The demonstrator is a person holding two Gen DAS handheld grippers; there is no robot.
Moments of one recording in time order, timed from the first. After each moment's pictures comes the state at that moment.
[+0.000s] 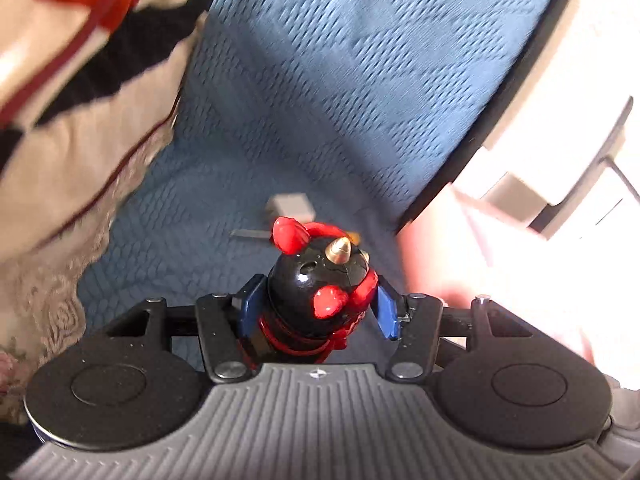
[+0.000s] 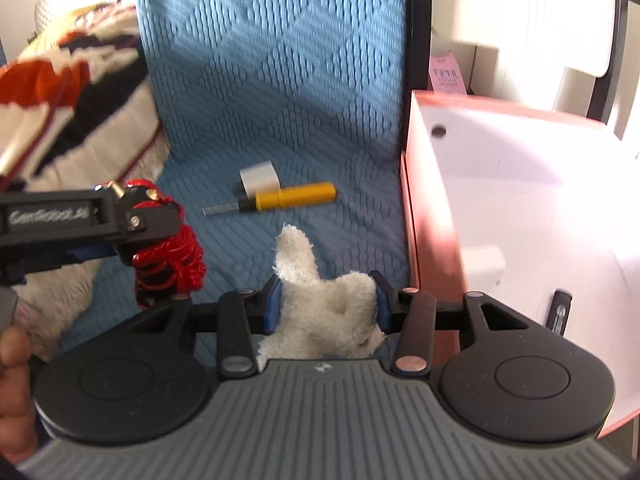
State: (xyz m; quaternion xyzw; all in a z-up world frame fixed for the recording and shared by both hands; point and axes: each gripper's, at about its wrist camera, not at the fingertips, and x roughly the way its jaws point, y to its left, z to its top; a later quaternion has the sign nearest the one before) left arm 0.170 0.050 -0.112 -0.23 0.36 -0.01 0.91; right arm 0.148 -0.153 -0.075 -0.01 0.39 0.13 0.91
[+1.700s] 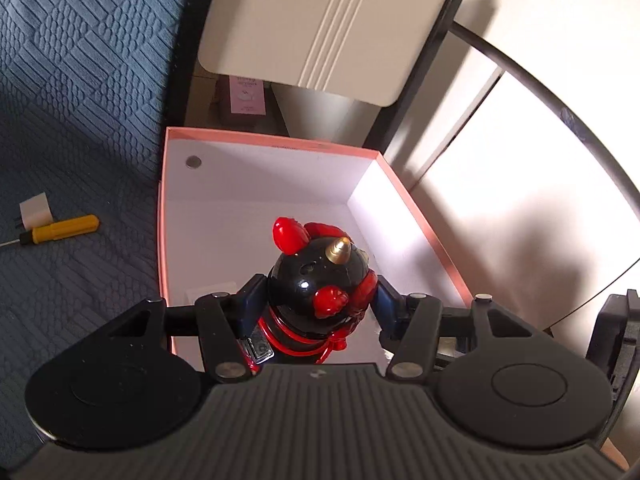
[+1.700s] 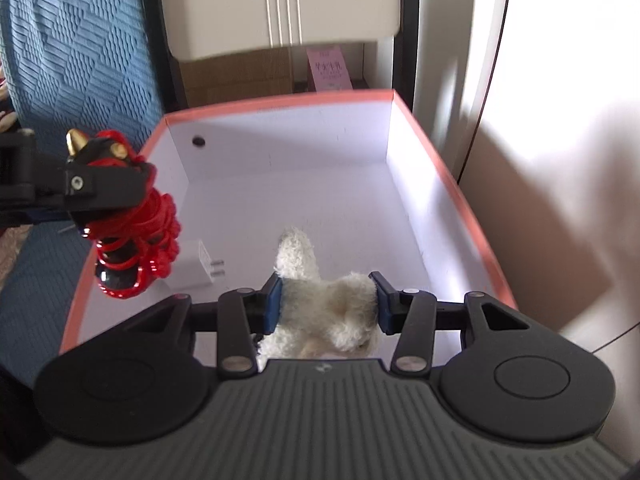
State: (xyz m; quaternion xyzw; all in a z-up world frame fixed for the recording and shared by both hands) left arm 0.220 -0.215 -0.074 -0.14 0.40 -0.17 0.89; right arm 0.155 -0.384 -0.076 0.01 0.42 0.02 0.91
